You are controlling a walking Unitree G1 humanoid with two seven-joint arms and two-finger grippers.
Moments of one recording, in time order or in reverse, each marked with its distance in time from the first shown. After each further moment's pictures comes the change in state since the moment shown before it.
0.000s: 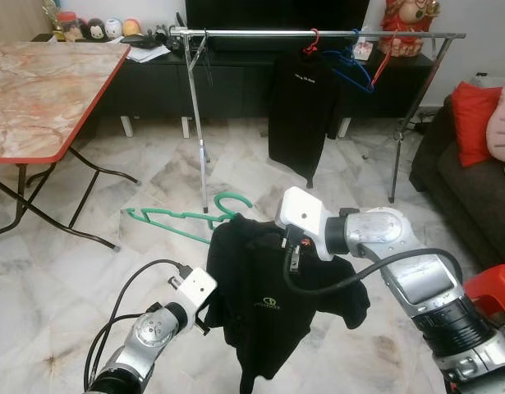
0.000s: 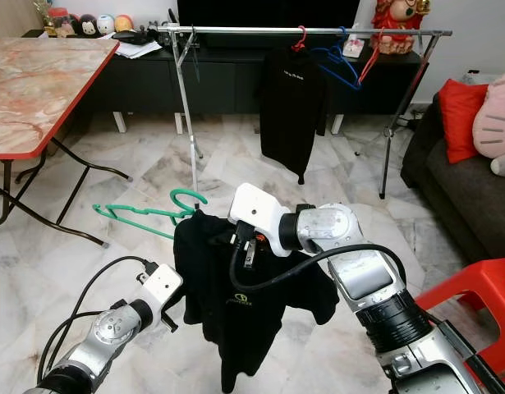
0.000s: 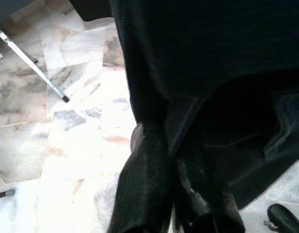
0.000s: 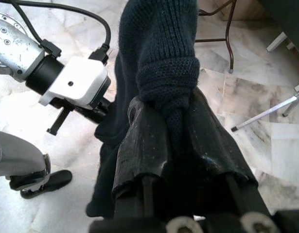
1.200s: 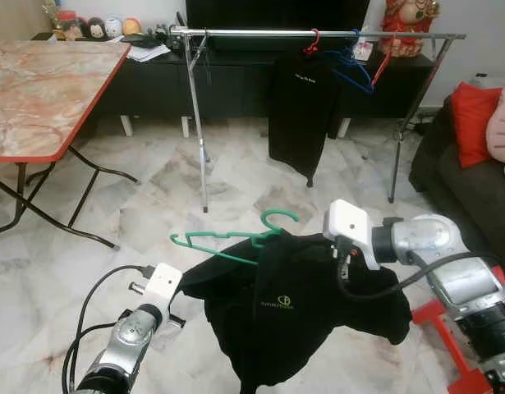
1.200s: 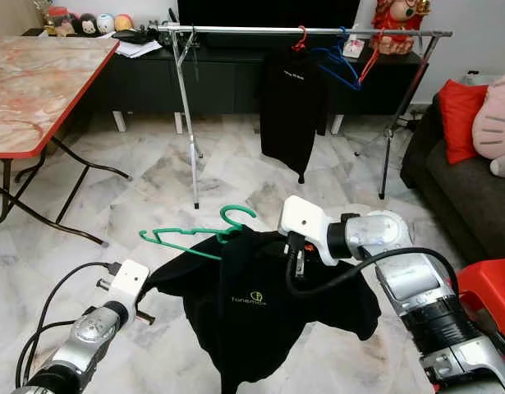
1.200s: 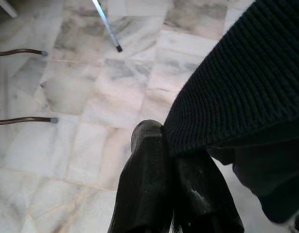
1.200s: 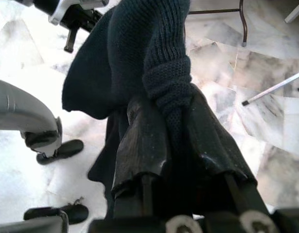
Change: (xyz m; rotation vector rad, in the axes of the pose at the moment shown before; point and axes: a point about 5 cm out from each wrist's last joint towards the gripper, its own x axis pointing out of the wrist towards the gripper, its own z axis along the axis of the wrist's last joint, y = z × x) left arm -0.016 0.031 -0.031 -0.153 0.165 0.275; right arm -0.047 -0.011 -0.049 0.046 0.057 0.046
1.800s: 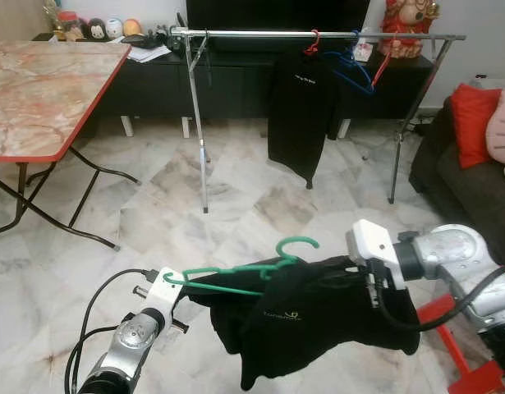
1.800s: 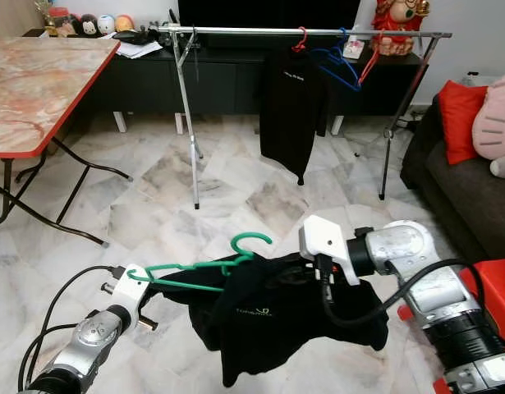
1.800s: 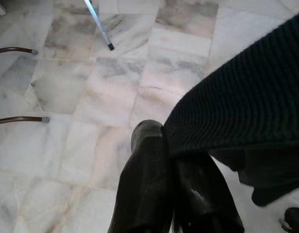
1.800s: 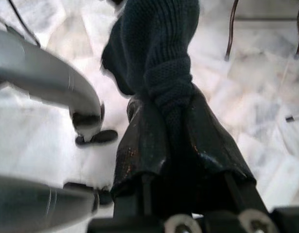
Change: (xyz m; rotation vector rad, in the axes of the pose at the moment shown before) left arm -0.001 -0.005 -0.002 -0.002 0.007 -0.025; right arm -0.026 0.016 -0.015 -0.031 0.006 0.208
